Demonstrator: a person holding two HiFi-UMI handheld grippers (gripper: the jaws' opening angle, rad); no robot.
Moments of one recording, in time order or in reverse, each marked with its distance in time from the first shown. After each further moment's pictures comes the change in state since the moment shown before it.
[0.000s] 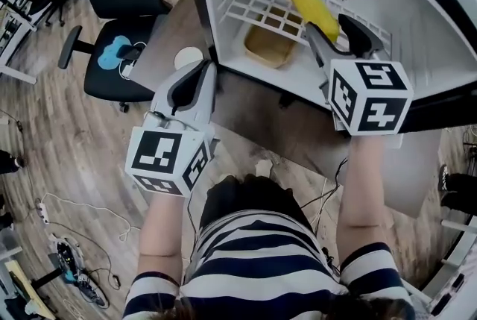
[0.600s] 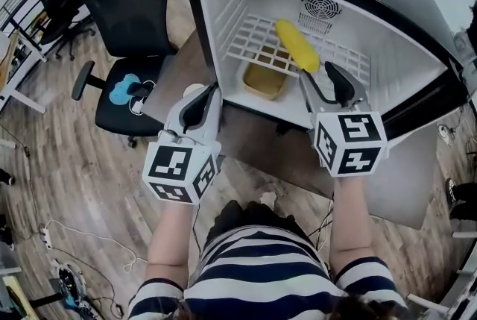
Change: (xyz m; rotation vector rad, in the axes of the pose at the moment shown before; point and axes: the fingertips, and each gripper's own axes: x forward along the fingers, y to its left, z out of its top) left arm -0.012 -0.014 0.037 0.024 -0.076 -0.014; right arm -0.057 0.012 0.010 0.053 -0.114 -0.035
